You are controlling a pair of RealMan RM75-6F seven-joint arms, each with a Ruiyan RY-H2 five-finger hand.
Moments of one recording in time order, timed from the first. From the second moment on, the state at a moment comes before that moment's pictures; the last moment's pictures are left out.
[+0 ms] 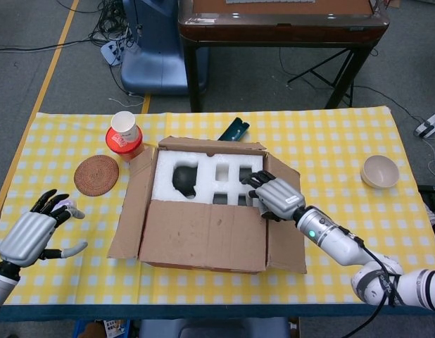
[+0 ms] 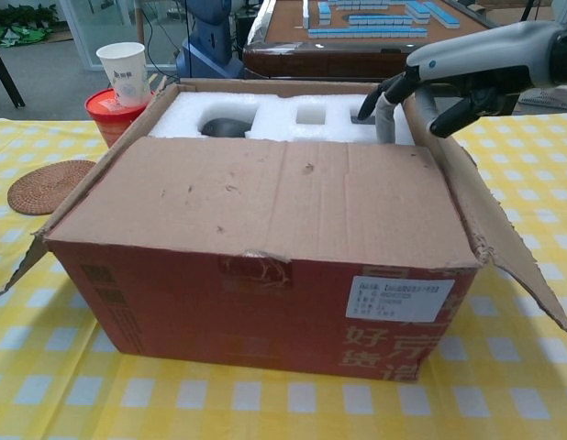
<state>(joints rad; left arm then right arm) -0.33 -0.77 -0.03 -1.92 1.59 1.22 -0.03 0.89 -1.02 0.14 -1.88 -1.11 0.67 -0.11</state>
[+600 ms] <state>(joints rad) -0.35 -0.77 -0.04 -1.96 1.58 1.20 0.01 0.76 -0.90 0.16 -1.96 -1.38 0.80 0.18</state>
